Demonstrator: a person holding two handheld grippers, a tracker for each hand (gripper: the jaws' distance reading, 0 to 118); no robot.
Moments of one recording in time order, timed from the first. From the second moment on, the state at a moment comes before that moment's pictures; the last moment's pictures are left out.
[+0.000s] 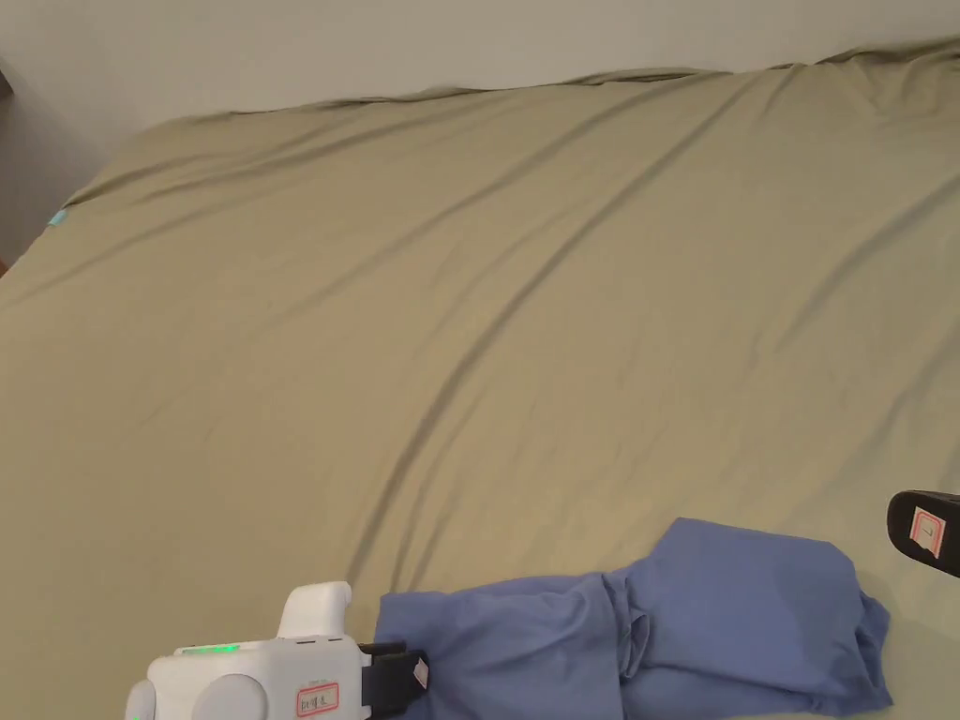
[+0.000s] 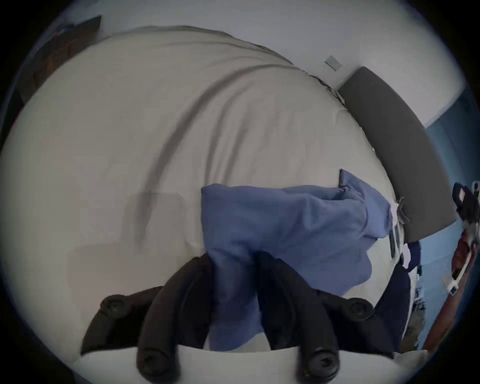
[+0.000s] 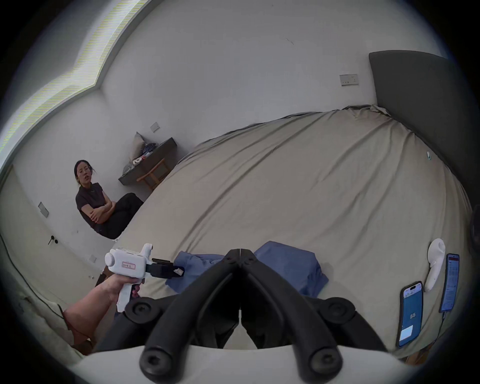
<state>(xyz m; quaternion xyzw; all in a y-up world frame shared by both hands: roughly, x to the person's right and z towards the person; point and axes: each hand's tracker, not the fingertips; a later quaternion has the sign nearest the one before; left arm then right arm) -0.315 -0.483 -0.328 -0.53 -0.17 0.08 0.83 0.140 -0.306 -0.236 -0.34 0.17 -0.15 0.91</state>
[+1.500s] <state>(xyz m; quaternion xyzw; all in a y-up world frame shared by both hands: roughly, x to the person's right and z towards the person) -0.185 -0.395 -0.319 -0.43 -0.20 0.11 0.87 0.189 -0.309 -0.211 -0.29 0.11 -0.19 0.93</state>
